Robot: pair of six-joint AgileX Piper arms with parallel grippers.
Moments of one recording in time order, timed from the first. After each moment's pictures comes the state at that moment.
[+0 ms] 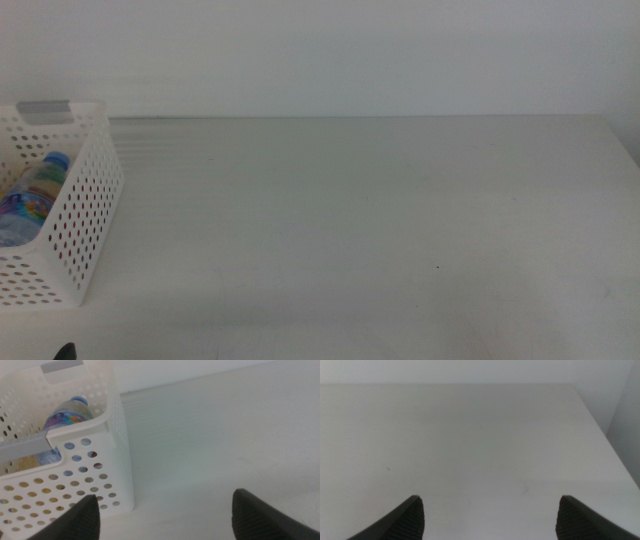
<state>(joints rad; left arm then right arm) 0.01 -0.01 0.03 -0.30 0.30 0.45 0.04 -0.01 -0.08 0.00 0.46 0.05</state>
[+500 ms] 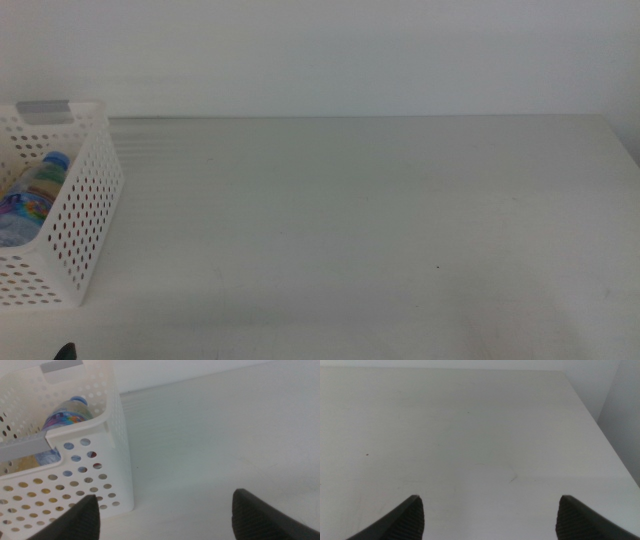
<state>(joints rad) 0.01 -0.01 0.03 -0.30 0.30 0.45 0.01 -0.01 0.02 -0.04 0.38 0.05</state>
